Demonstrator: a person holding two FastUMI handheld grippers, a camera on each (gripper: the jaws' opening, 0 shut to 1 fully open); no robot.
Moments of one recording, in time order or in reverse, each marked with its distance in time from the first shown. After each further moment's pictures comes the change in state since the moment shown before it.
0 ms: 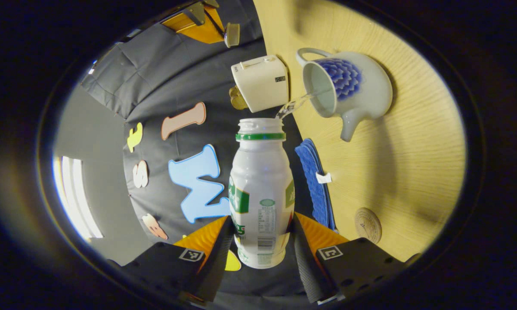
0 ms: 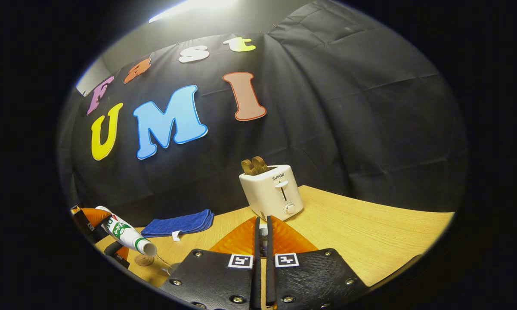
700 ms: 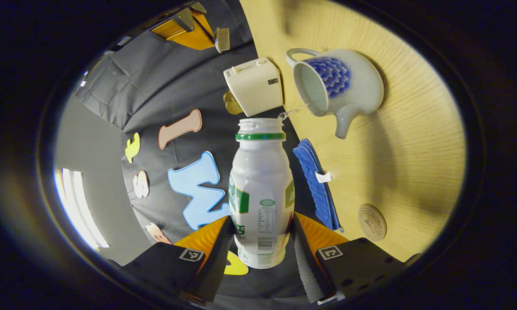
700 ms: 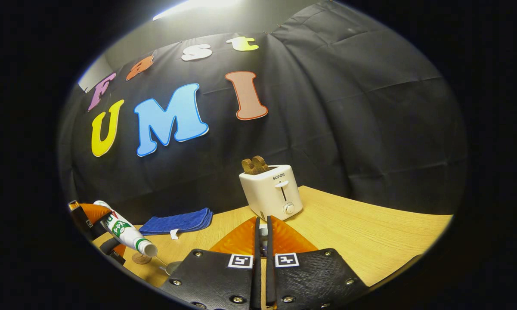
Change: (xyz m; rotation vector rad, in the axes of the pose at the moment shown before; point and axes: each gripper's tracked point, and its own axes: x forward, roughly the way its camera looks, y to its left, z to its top) left arm 0.000 0.002 0.004 0.072 -0.032 -0.003; right arm 0.000 0.001 0.000 -0.019 0.003 -0.005
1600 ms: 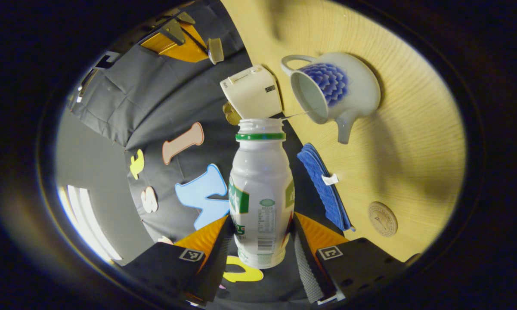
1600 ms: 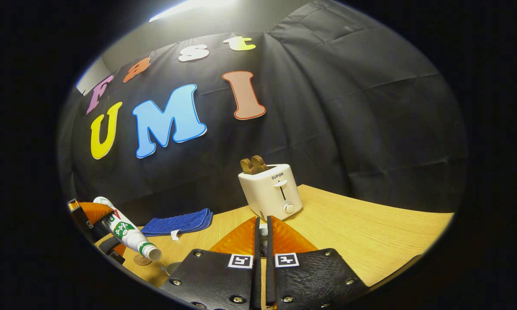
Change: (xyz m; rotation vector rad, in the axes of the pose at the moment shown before) left arm -0.002 0.008 0.014 0.094 -0.062 0.037; right arm -0.001 -0.003 0.000 0.019 0.006 -0.002
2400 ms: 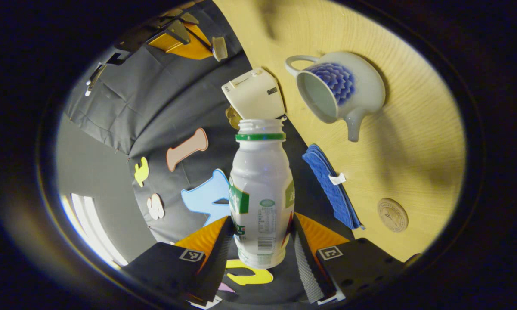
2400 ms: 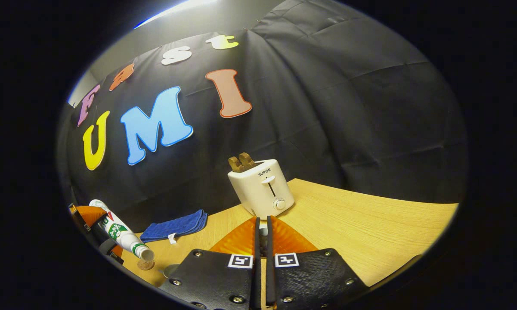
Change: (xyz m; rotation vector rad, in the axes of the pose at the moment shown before) left arm 0.009 0.016 -0.002 0.036 -0.016 0.024; right arm 0.006 -0.025 -0.003 0.088 0.034 -0.039
